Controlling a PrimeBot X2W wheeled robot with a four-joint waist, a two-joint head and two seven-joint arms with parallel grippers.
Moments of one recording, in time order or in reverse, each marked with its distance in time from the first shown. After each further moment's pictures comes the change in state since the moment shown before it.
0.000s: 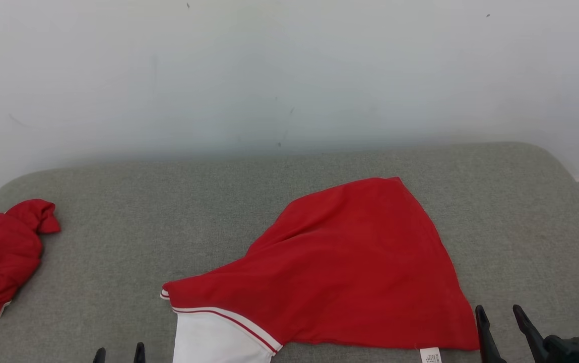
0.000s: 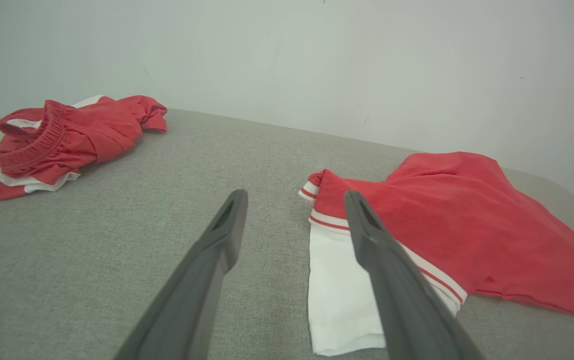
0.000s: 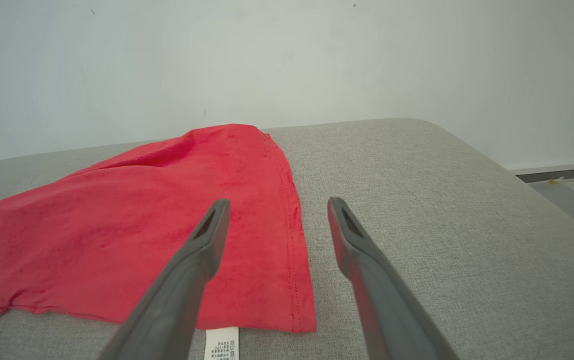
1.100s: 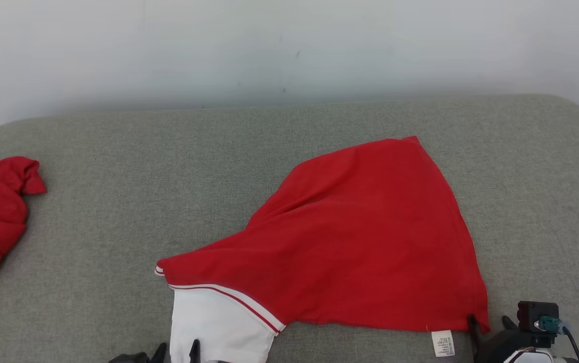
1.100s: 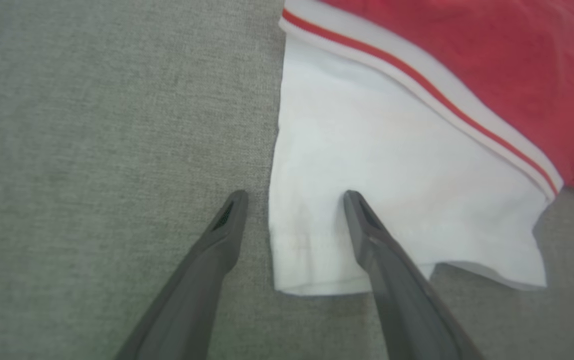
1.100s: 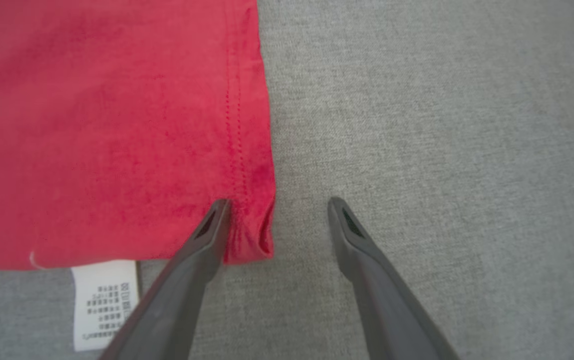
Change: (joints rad) left arm -0.343 -0.007 -0.221 0.619 -0.083 0.043 -0.007; right arm -0.251 0.035 -0.094 0.390 -0.116 0.000 0.267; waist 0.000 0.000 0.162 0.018
